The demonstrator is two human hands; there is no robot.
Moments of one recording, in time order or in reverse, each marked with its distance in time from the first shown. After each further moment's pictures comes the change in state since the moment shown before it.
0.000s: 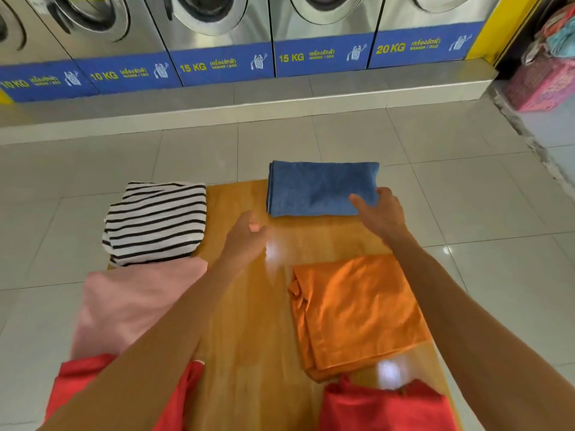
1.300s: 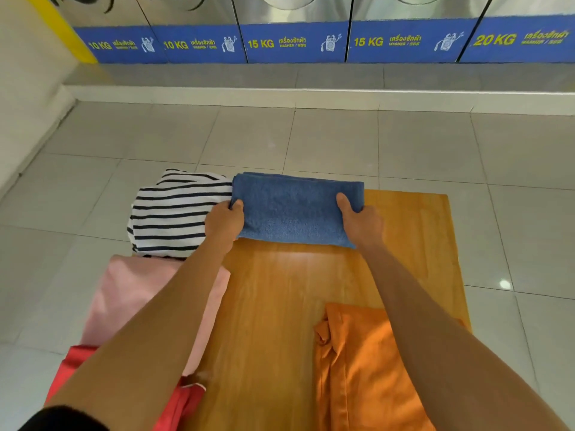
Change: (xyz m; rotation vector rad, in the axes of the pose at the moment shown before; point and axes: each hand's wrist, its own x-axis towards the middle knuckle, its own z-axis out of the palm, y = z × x) left_hand 0.119 -0.054 -0.068 0.074 0.422 -0.244; right_hand 0.063 -0.049 0.149 0.103 -0.192 0.055
